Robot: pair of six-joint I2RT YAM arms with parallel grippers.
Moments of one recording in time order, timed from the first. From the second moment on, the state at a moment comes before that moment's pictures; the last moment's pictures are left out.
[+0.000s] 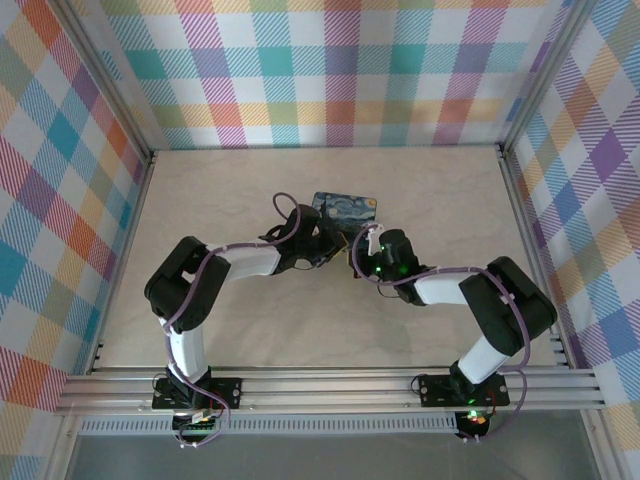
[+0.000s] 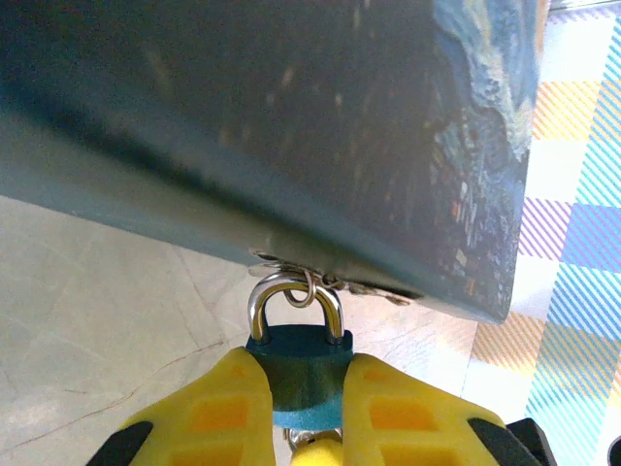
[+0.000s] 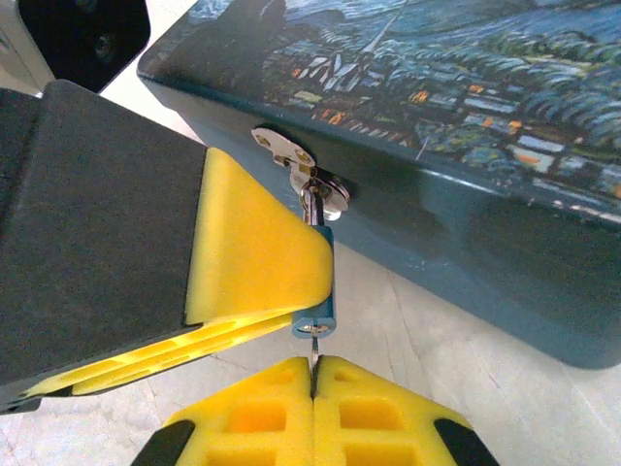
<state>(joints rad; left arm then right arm) -0.66 1.88 1.04 0.16 0.32 -1.20 0.58 1.61 0.57 0.51 -0.21 0.41</state>
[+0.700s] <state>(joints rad) -0.67 1.83 0.94 0.18 0.33 -1.21 0.61 1.65 0.50 0.68 -0.23 0.52</state>
